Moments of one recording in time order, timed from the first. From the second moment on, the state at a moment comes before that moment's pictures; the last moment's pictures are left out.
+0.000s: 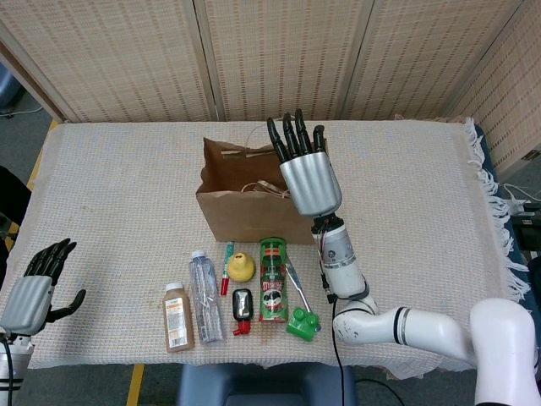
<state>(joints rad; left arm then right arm) -0.16 -1.15 -0.05 -1.57 1.50 1.43 -0.13 0.97 -1.63 0.42 -1.49 -1.21 1.41 -1.22</state>
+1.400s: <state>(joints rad) -0.17 -1.16 -0.05 -1.56 1.50 1.42 -0.11 0.84 -1.27 0.03 -1.69 -1.68 0.68 -0.58</state>
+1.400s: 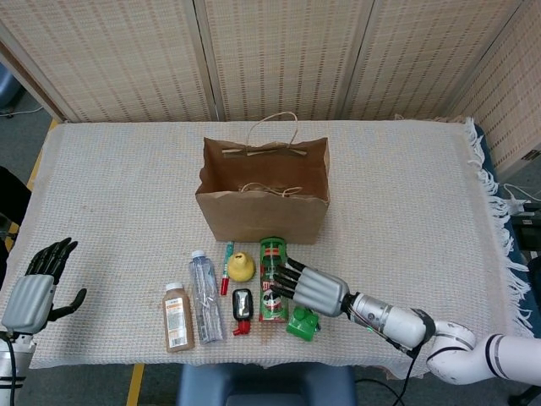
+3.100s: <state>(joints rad) -0.17 -1.15 -0.05 -1.57 1.50 1.41 -0.11 0.83 -1.57 0.12 -1.52 -1.65 1.13 -0.52</state>
